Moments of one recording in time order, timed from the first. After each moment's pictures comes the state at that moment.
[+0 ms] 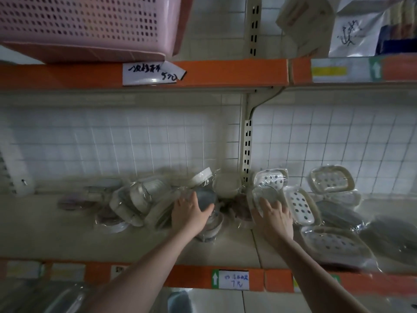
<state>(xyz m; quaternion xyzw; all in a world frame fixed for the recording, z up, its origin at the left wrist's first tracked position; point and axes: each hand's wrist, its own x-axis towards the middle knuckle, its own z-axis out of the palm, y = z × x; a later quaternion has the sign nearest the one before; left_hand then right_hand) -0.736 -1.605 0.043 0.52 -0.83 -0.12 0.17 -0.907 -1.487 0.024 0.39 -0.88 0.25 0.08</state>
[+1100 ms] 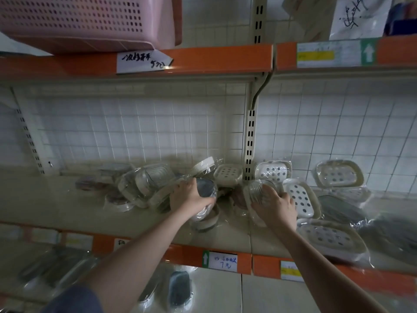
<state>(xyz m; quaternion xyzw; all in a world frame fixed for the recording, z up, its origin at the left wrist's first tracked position) -0.741 -1.589 0.056 0.54 -0.80 -0.12 0.21 -0.926 -1.471 0.027 0.40 -0.86 0.31 0.03</state>
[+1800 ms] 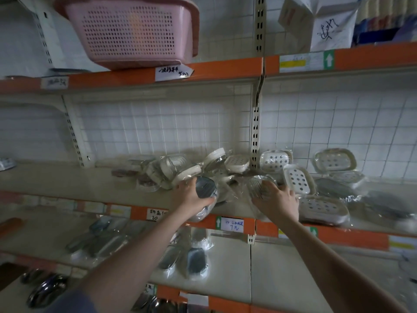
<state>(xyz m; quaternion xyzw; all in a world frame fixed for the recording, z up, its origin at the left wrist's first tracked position) -0.660 -1.492 0.055 0.53 -0.80 -0.12 0.23 -0.866 -1.390 0.038 0.44 -0.85 0.28 0.03</state>
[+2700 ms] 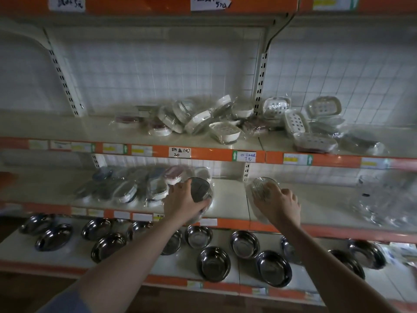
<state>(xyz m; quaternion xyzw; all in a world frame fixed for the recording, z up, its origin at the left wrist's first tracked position) -0.506 -1.413 -0.068 0.51 -0.83 -0.15 0.18 -0.713 -1.273 -0.066 0.37 -0.90 0.24 0.00</state>
